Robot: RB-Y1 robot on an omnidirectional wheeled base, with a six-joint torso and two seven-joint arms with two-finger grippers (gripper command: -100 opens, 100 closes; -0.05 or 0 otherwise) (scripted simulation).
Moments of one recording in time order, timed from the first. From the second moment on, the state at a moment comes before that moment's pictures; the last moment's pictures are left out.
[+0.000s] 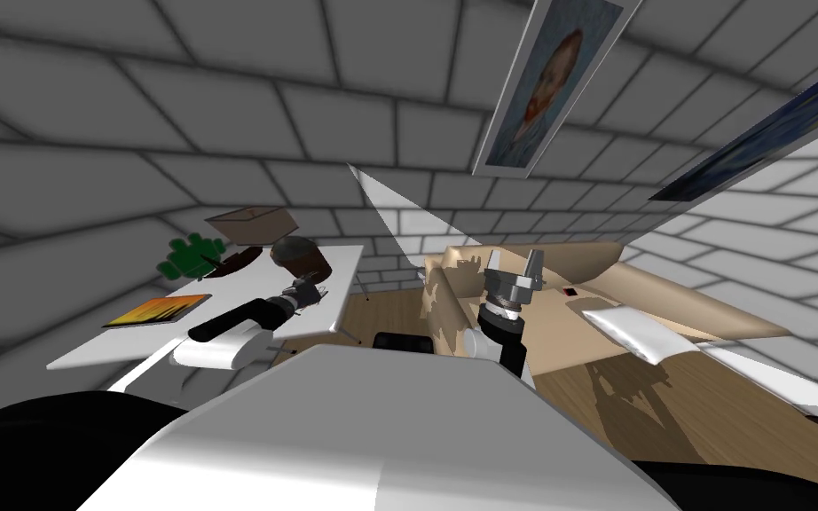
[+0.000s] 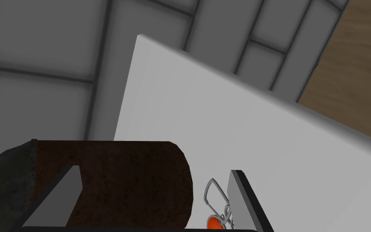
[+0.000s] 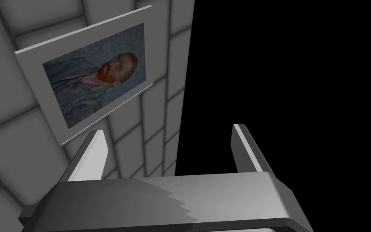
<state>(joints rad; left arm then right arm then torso) 0.71 0.62 0.29 -2.32 0.54 0.58 0.52 0.52 0.02 0.05 -2.30 0.00 -0.65 -0.16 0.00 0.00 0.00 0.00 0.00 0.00</state>
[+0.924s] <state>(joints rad) 0.78 0.72 0.38 -2.30 0.71 0.88 0.63 0.52 0.02 0.05 -2.30 0.00 -0.65 -0.16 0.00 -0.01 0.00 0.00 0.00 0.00</state>
